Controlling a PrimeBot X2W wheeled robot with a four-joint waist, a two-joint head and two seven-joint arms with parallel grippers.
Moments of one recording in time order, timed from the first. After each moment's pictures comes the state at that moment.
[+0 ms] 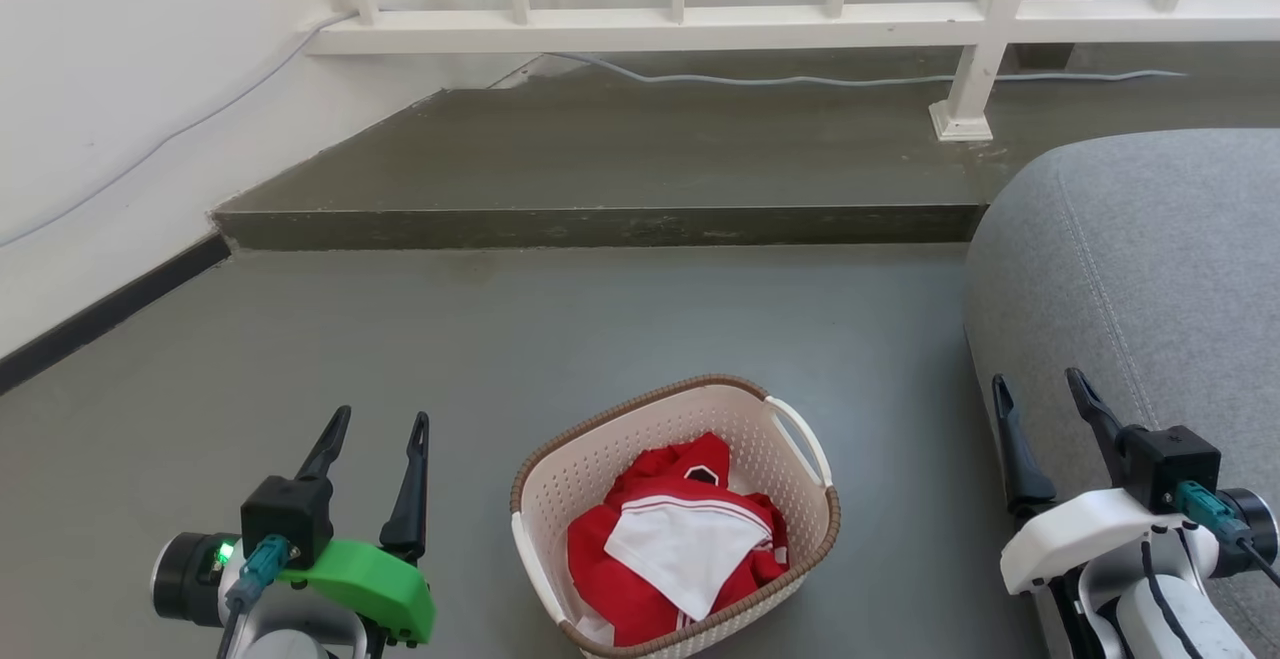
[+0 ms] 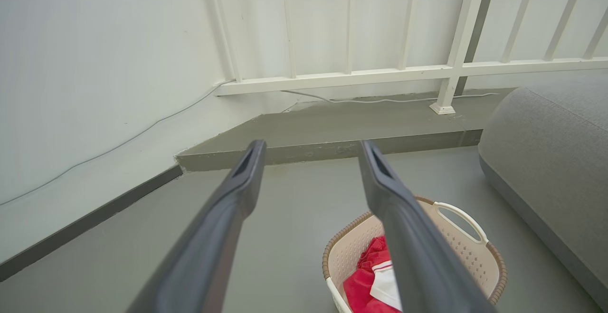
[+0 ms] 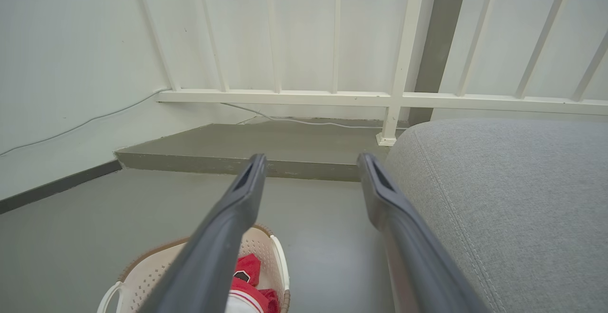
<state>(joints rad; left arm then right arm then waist) -0.09 0.17 -0.36 0.25 -0.33 0.04 -0.24 0.01 -0.19 0.20 0.25 0.23 -0.07 -0.25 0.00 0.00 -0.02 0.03</state>
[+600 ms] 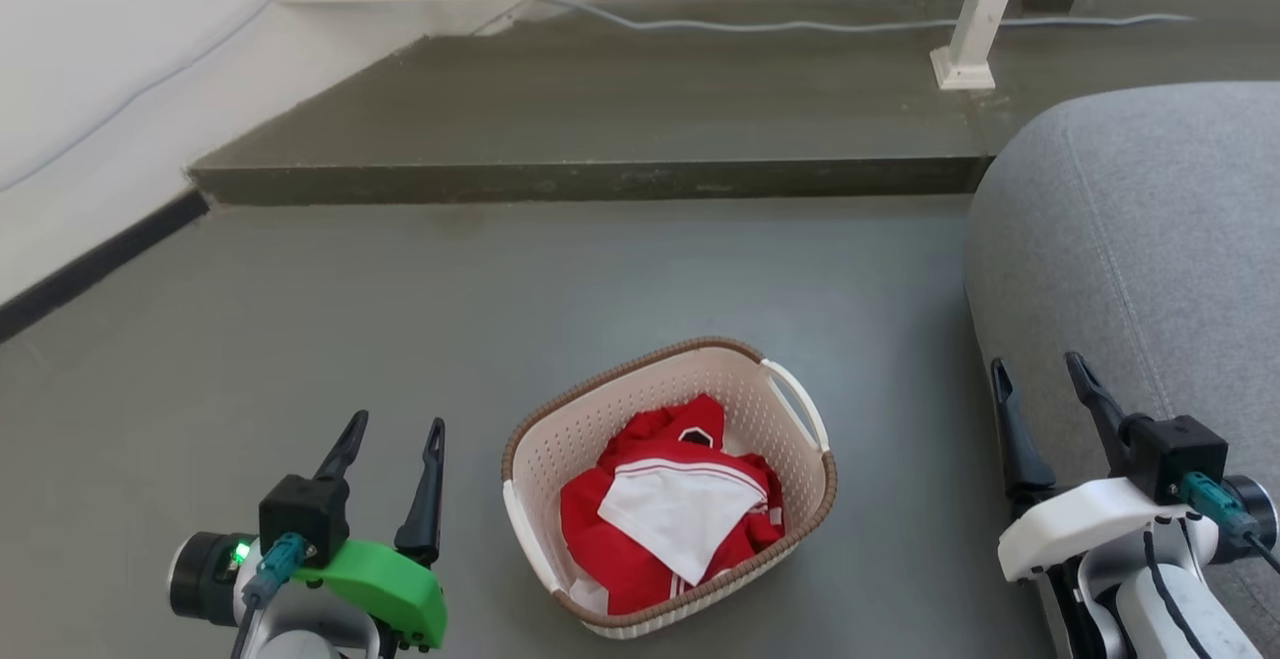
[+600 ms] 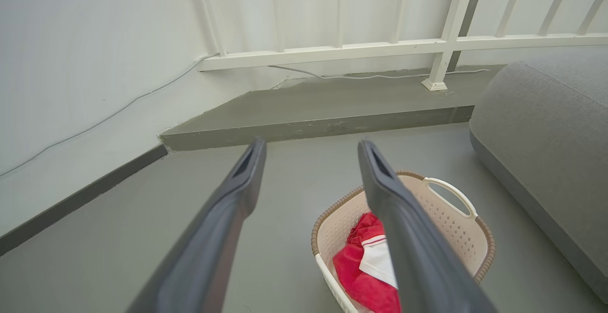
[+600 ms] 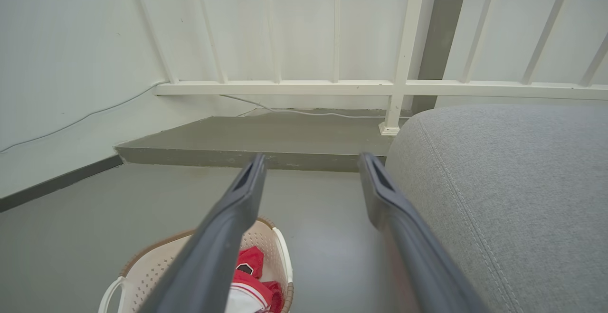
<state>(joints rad) -0.09 0.17 -0.37 0.25 -0.33 0.04 -0.23 0.01 -0.18 0.19 0.22 0.23 -0.06 -0.25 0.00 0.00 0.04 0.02</state>
